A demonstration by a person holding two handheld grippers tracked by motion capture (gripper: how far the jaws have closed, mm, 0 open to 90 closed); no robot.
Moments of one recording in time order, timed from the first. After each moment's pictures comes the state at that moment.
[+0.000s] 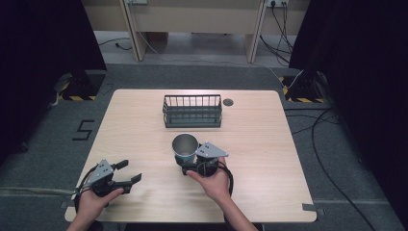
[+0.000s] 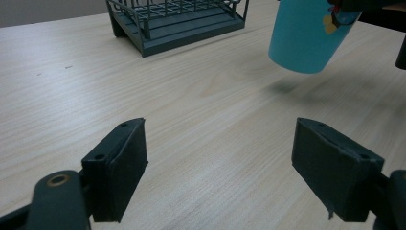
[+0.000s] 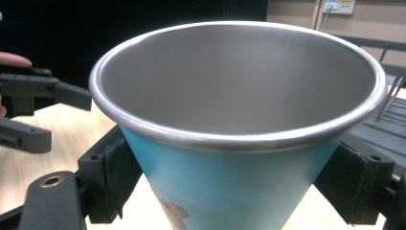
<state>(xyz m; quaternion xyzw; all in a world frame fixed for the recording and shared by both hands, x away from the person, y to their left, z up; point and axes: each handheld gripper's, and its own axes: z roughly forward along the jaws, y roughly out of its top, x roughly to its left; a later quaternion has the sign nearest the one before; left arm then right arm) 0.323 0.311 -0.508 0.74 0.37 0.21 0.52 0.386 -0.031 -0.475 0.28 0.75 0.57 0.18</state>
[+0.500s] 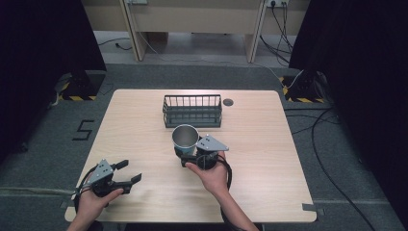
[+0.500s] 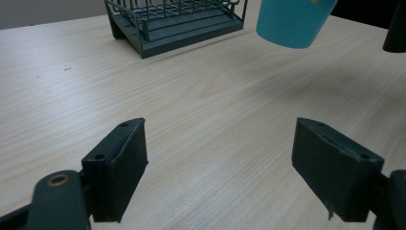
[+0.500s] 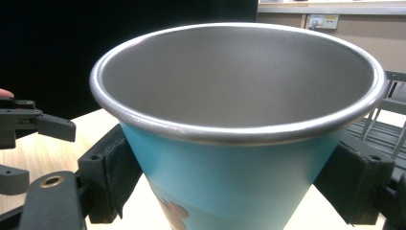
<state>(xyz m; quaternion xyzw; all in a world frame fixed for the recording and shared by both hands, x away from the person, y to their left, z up) 0.322 0.311 -0.507 0.74 0.37 0.21 0.52 0.399 -0.026 -0.461 0.29 0.73 0.59 0.20</state>
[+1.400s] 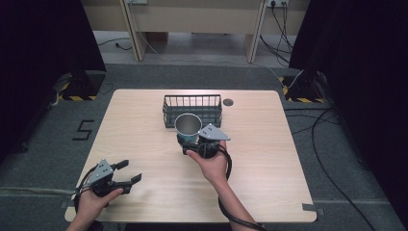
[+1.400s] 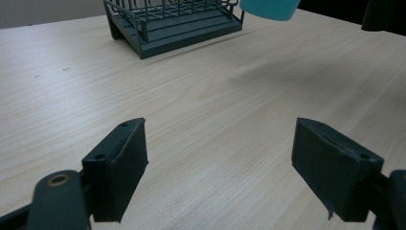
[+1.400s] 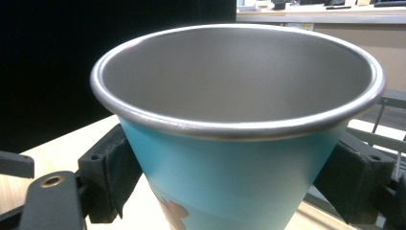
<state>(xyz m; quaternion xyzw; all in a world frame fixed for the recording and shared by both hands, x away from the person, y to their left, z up) 0.322 0.311 -0.507 0.74 0.37 0.21 0.52 0.424 -0.028 -0.446 0.32 0.71 0.59 0.22</state>
